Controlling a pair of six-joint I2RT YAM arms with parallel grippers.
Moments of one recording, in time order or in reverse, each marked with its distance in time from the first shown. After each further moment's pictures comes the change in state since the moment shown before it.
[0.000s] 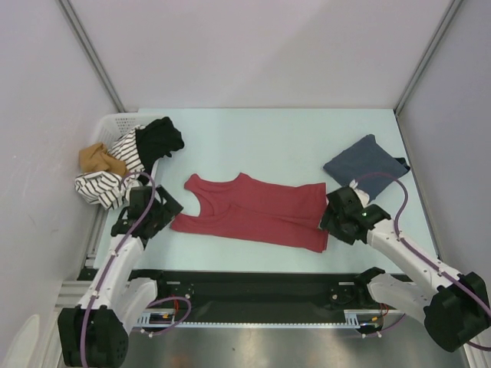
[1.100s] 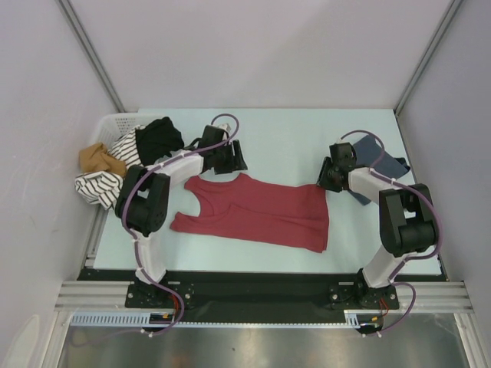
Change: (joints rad) left arm -0.372 1.074 0.840 0.315 0.293 0.272; right arm -0.291 0.673 0.352 0.559 -0.173 -0.438
